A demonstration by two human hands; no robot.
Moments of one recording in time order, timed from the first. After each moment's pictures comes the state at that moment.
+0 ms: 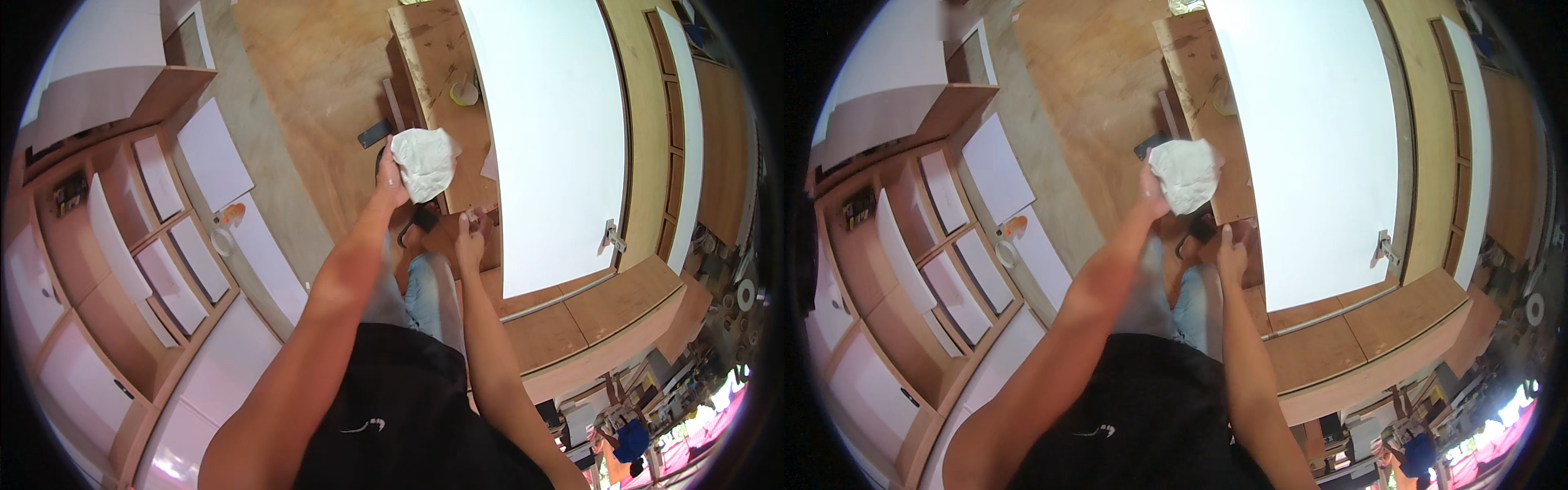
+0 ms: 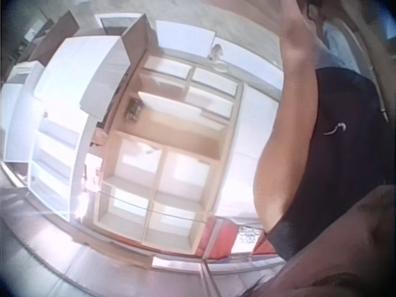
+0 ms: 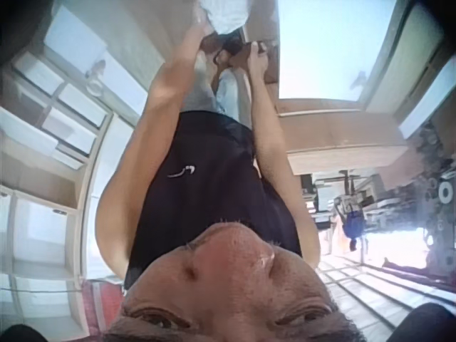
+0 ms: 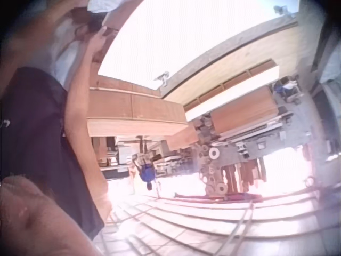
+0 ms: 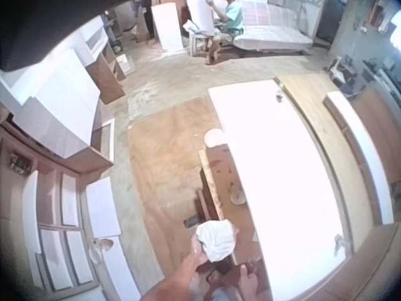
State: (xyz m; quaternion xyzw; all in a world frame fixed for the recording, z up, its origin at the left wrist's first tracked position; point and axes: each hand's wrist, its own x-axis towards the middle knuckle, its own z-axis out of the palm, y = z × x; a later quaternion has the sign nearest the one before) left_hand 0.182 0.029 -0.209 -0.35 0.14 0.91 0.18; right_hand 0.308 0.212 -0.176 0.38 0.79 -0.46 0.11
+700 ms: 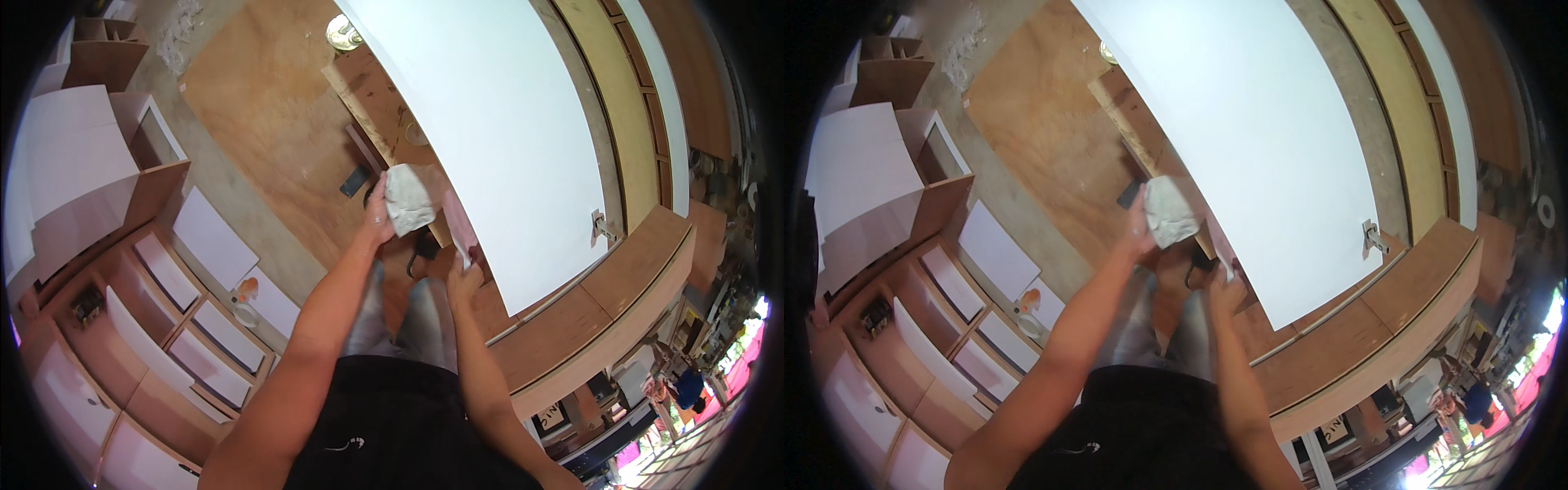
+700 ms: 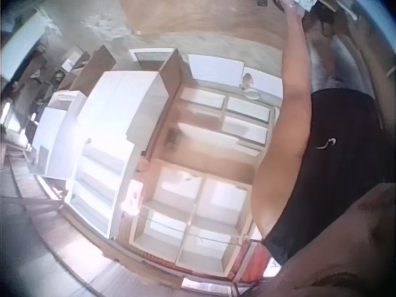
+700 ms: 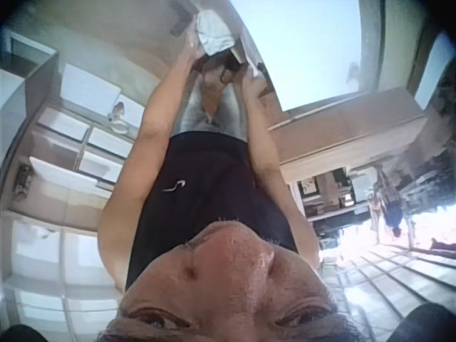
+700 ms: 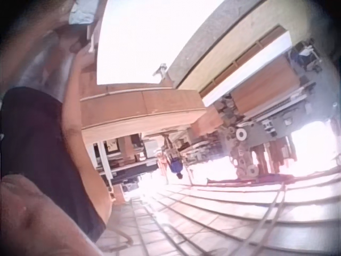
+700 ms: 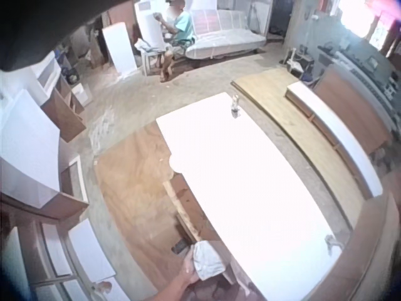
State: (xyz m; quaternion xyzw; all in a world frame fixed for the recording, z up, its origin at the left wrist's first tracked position) left_hand 0.128 0.031 -0.222 -0.31 0.24 0.86 0.32; right_hand 0.293 0.193 -0.152 0.44 0.82 -0.34 0.11
